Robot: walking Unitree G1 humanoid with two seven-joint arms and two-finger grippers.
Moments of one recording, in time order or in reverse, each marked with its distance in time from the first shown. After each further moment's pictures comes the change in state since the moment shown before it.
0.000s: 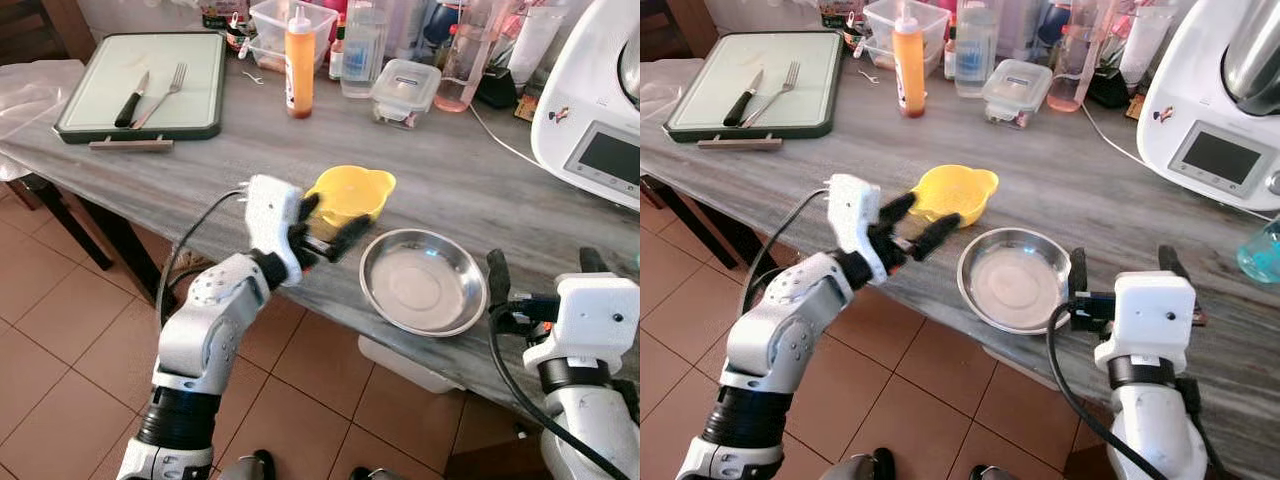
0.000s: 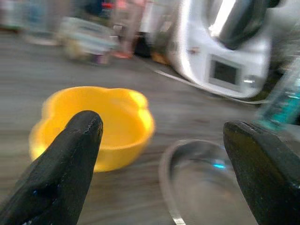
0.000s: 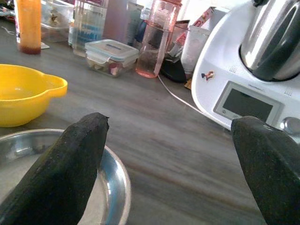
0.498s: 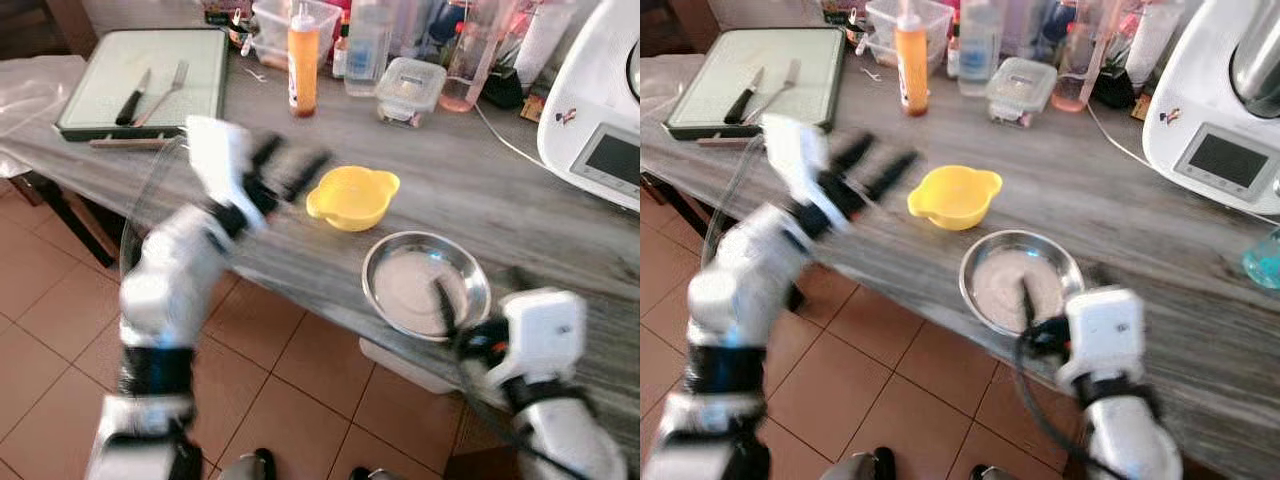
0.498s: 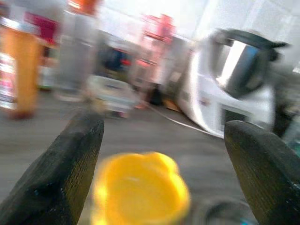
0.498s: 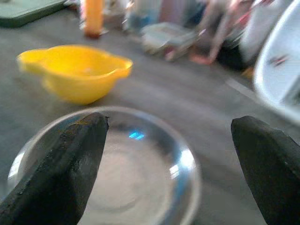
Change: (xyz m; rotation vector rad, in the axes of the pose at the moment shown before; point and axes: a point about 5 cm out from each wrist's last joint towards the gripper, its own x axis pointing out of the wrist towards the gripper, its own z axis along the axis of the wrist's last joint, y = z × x) left arm 0.007 0.014 0.045 -0.001 -0.143 -0.108; right arm -0.006 0.018 -0.009 0.043 0.048 0.185
